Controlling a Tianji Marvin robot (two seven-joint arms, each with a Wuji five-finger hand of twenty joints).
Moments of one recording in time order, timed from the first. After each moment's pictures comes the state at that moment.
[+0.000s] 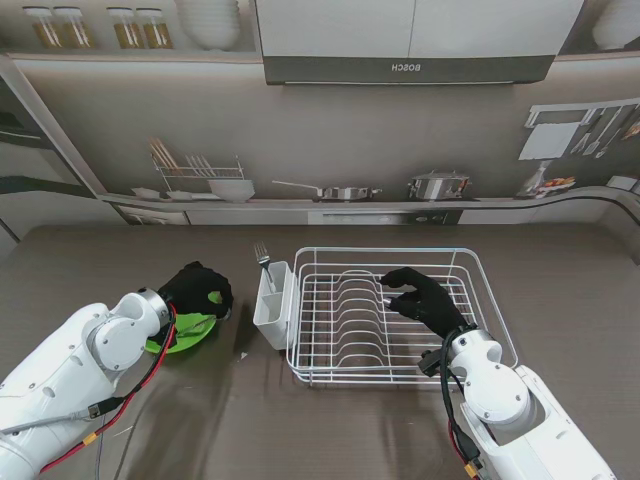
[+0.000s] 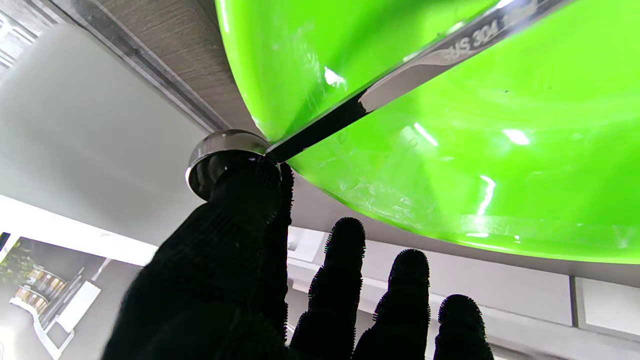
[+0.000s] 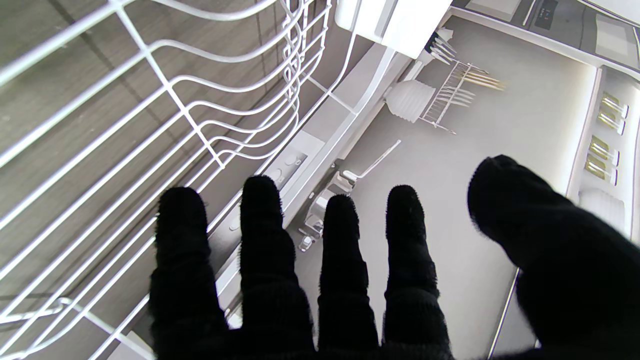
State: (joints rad) left arm 1.20 -1.04 -1.14 -1.13 0.73 -0.34 -0.12; right arm -1.53 -1.15 1.25 -1.52 -0.21 -0.09 -0.05; left_hand 0.99 -0.46 0.41 -0.16 0.87 0.00 0.70 0.56 0.71 0.22 0.14 0.40 0.35 0.33 0.18 0.40 0.01 0.25 0.16 0.53; right_hand 0.30 -0.59 1.10 -0.13 0.43 -0.14 0.80 0.32 0.48 0.00 0.65 0.35 0.68 0.23 0.29 0.32 0.34 0.42 0.80 0.52
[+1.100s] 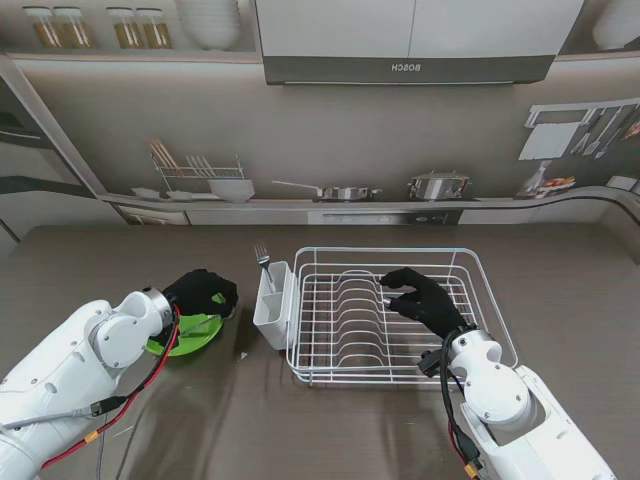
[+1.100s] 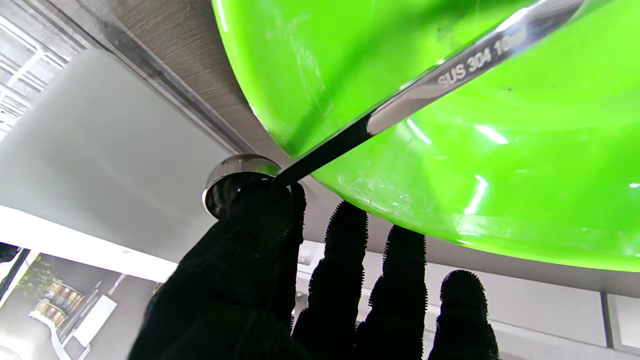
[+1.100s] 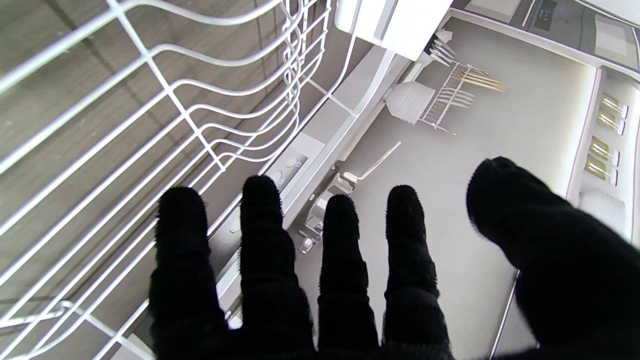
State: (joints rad) left arm 1.18 -1.04 -1.12 -1.12 0.71 -0.38 -0.16; right arm -1.53 -1.15 1.25 -1.52 -0.21 -0.09 -0.05; left_hand 1.08 -0.34 0.34 -0.15 0.70 0.12 0.84 0.79 0.79 0.23 0.26 0.57 0.53 0.32 0.31 0.46 0.16 0.29 0.19 0.52; right_hand 0.30 -0.58 1.10 -0.13 0.43 -0.14 0.80 0.32 0.48 0.00 0.65 0.35 0.68 0.23 0.29 0.32 0.34 0.42 0.80 0.53
